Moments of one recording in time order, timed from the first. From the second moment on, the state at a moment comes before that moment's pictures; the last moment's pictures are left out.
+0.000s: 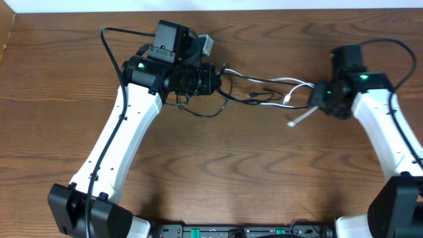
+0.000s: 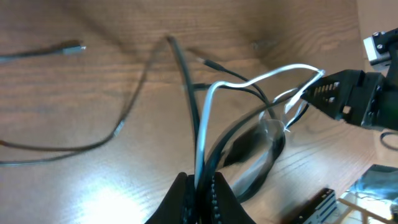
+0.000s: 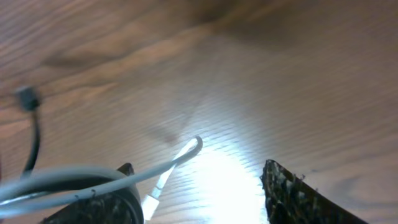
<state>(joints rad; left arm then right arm) -0.32 1.62 1.56 -0.94 0.48 -0.30 0.02 1.62 1.25 -0.92 0.01 0.48</state>
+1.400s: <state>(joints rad) -0.15 1.50 1.56 -0.71 0.71 -0.29 -0.33 1.60 1.25 -0.83 -0.73 0.00</state>
